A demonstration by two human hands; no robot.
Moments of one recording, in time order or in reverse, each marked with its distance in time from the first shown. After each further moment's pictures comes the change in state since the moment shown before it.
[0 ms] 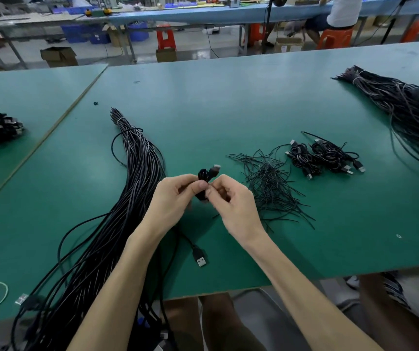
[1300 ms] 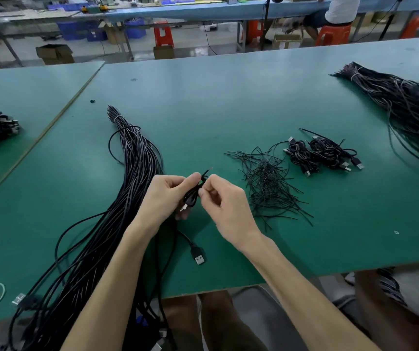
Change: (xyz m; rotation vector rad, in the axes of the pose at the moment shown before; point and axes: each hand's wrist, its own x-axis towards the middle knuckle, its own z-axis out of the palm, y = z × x) left_hand -0.003 0.008 -0.004 -0.227 -0.009 -0.261; right_hand -0.005 -0.005 0.004 -0.223 -0.054 -0.124
